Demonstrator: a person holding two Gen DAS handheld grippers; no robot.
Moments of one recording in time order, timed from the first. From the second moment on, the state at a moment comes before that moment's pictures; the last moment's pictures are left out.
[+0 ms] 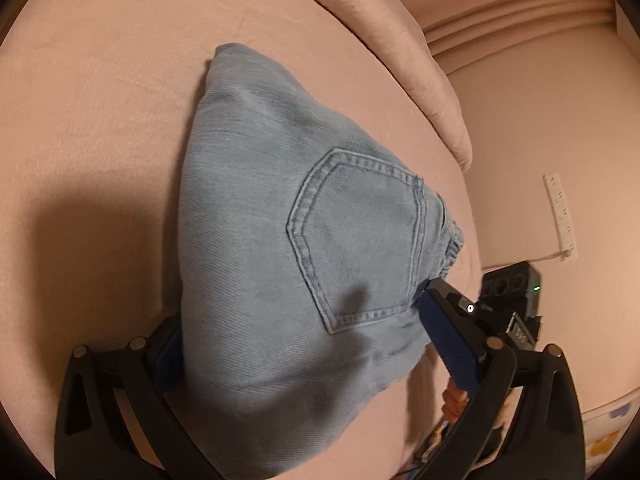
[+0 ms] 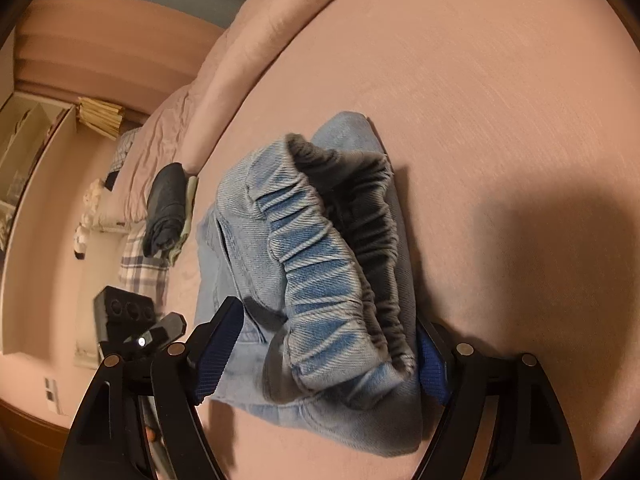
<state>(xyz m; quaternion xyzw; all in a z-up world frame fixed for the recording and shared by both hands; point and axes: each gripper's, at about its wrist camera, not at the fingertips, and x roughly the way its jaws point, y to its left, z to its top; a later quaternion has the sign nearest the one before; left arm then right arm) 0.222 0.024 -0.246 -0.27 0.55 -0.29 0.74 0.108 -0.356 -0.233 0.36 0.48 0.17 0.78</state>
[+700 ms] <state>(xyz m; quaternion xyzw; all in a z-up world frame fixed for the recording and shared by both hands) 0.202 0.002 -0.239 -0.09 0.53 -0.22 0.82 0.082 -0.324 -0.201 0.16 0.43 0.07 0.88</state>
